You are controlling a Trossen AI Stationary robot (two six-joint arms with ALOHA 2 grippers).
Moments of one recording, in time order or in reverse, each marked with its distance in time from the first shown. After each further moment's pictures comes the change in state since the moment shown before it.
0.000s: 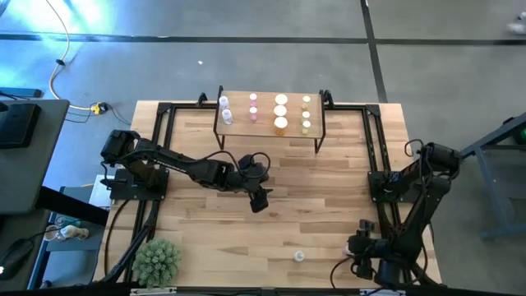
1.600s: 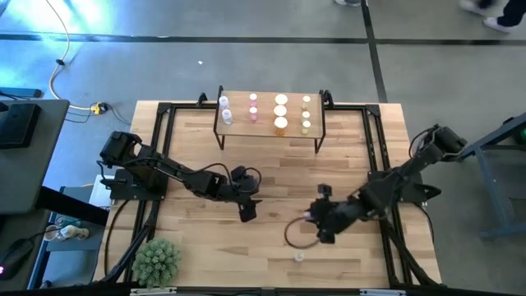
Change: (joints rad) left arm -0.075 0.003 -0.234 0.179 -0.008 -0.019; right arm -0.605 -0.222 0.000 0.277 -0.079 -0.894
